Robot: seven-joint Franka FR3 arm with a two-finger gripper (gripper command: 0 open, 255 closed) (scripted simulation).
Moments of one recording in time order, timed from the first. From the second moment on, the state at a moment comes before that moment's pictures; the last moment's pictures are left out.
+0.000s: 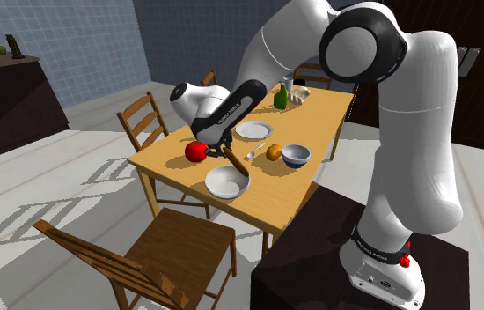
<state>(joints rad) 0.44 0.32 -0.28 -1.98 -0.51 2.11 0.62</state>
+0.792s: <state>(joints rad) 0.43 0.42 -0.28 -1.99 -0.51 2.21 0.67</state>
